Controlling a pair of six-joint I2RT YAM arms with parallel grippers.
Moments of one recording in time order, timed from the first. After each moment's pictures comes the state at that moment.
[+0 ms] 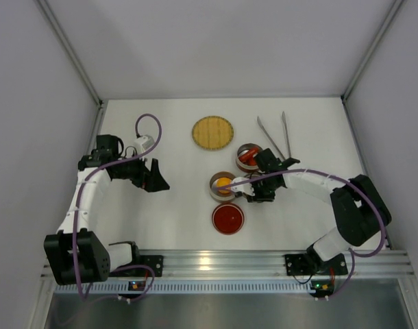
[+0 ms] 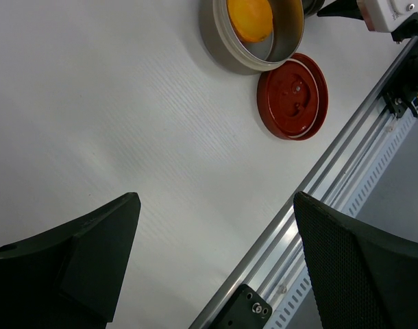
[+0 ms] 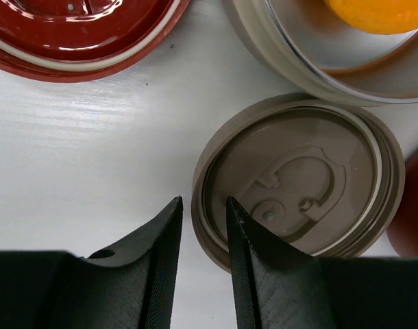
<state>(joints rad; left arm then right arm) 0.08 1.22 1.01 -0.94 0.87 0.42 0.56 1.54 0.87 -0.64 -0.33 -1.15</state>
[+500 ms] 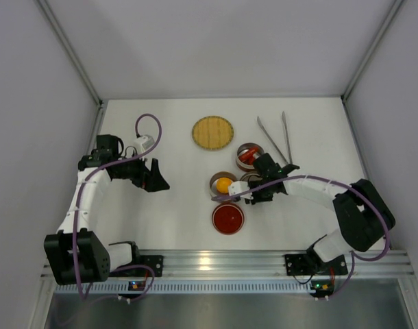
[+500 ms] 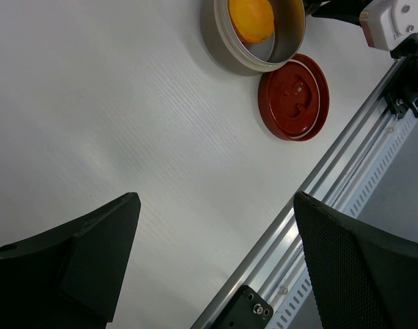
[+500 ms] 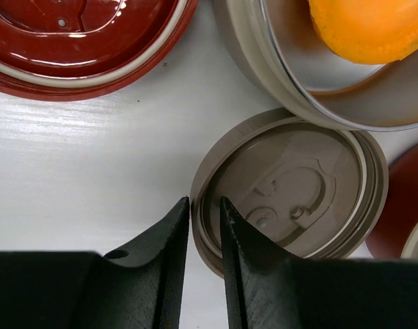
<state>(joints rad) 0.08 1.22 1.01 -0.94 0.87 0.41 0.60 1.51 0.82 -0.53 -0.29 -1.16</state>
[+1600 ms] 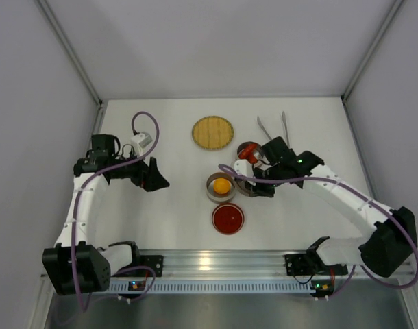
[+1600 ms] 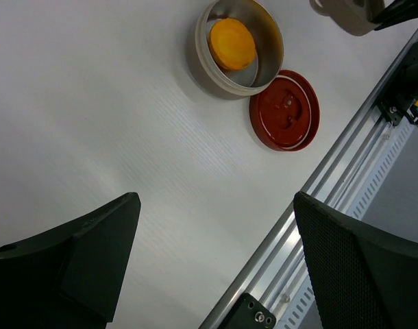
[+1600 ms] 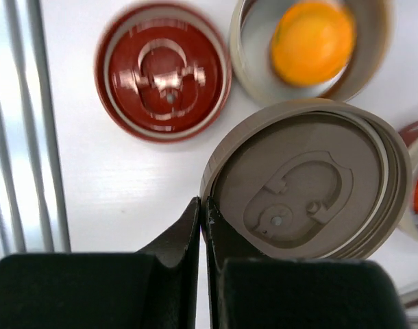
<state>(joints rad) 0.08 1.17 1.02 -0.94 0.90 0.41 0.63 1.30 1.00 -0.86 -0.46 -0.85</state>
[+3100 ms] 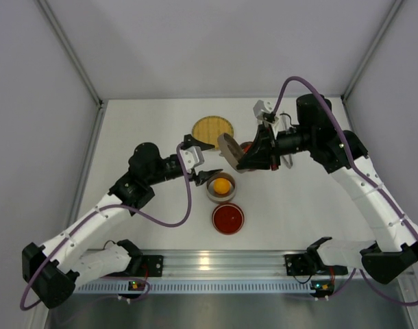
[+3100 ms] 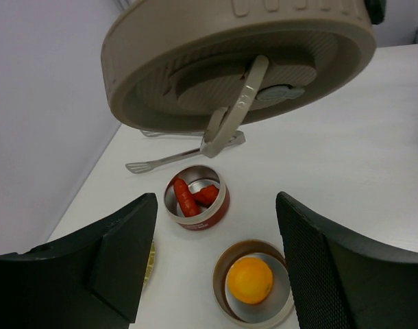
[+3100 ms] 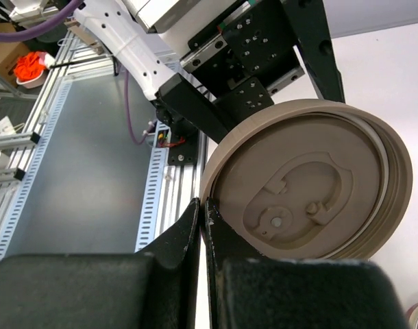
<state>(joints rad) -0.67 1.00 0.86 0.12 0.57 0.34 0.51 1.22 1.50 -0.76 -1.10 -0.20</state>
